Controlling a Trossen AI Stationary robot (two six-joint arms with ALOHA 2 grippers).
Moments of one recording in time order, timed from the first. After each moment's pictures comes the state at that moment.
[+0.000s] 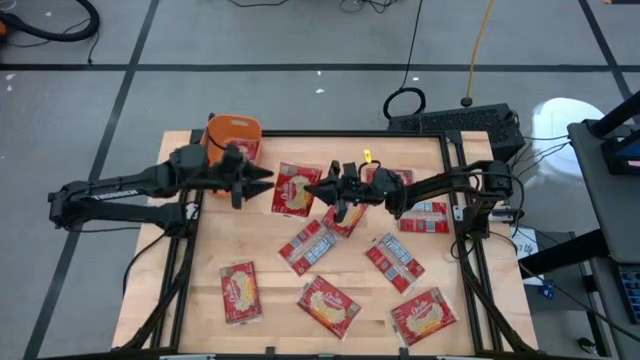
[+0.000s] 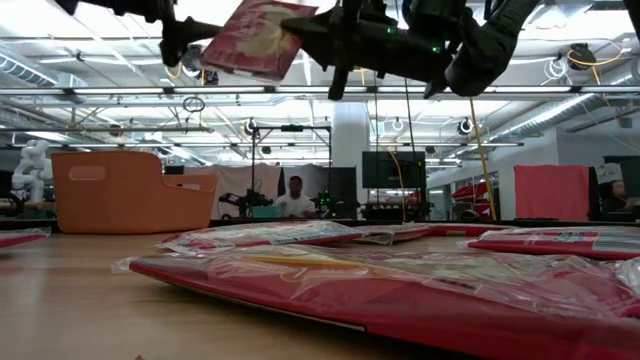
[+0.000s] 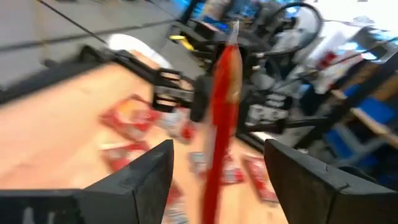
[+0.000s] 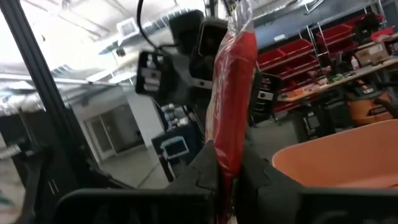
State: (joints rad) left arm 0.23 0.80 0.71 -0.07 0.19 -0.52; right arm -0.11 1.78 0.84 1.23 -0.11 0.41
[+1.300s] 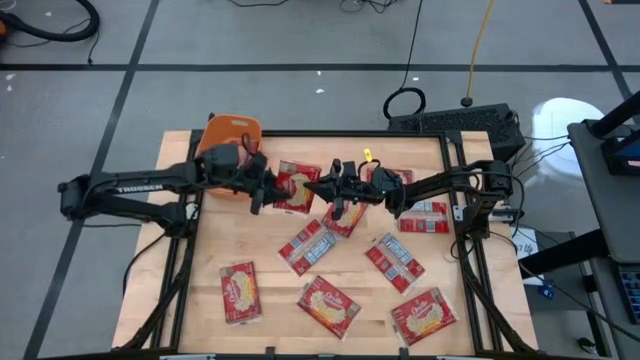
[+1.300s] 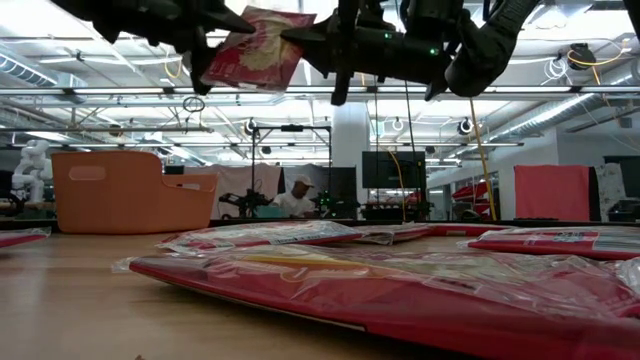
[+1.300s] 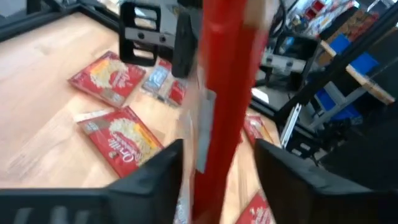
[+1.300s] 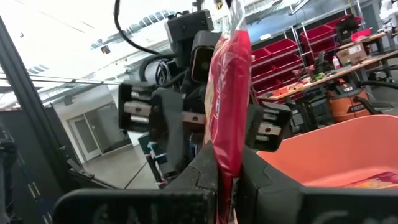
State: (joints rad) left arm 0.28 1.04 0.71 0.02 0.38 -0.43; right arm -0.12 1.78 0.84 1.20 -0.06 0.41
